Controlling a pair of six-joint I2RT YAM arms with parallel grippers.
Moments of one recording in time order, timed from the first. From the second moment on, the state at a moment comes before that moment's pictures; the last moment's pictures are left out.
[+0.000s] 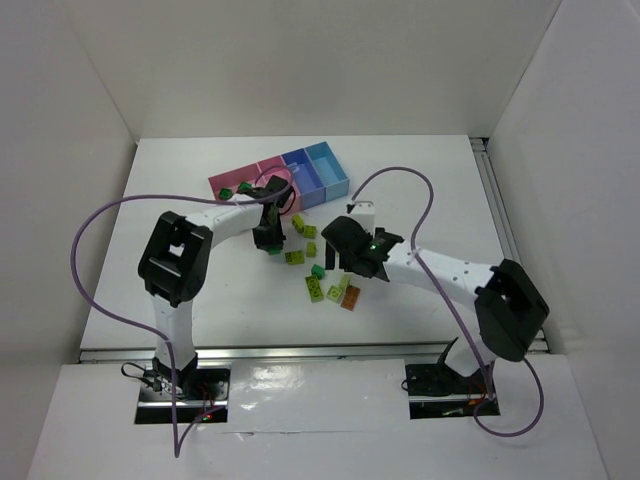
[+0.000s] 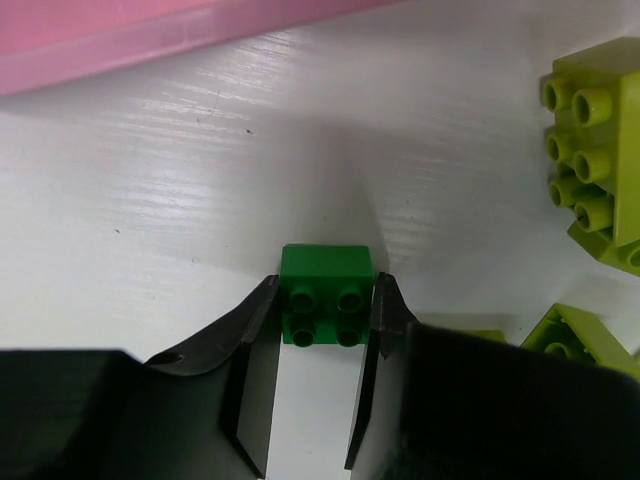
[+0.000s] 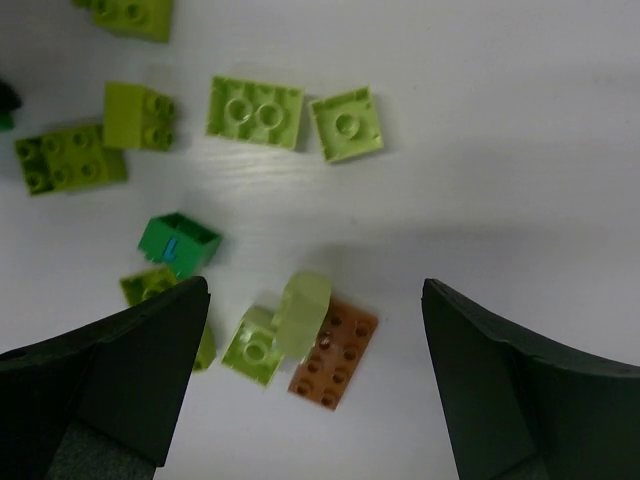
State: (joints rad) left arm -0.45 1.98 1.40 -0.69 -0.23 -0.66; right arm 0.87 1.47 1.00 -0.52 0.52 0.76
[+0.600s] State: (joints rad) left arm -0.35 1.90 1.64 -0.86 -0.23 -0.60; right arm 0.66 1.82 1.12 -0.42 0.33 0.47
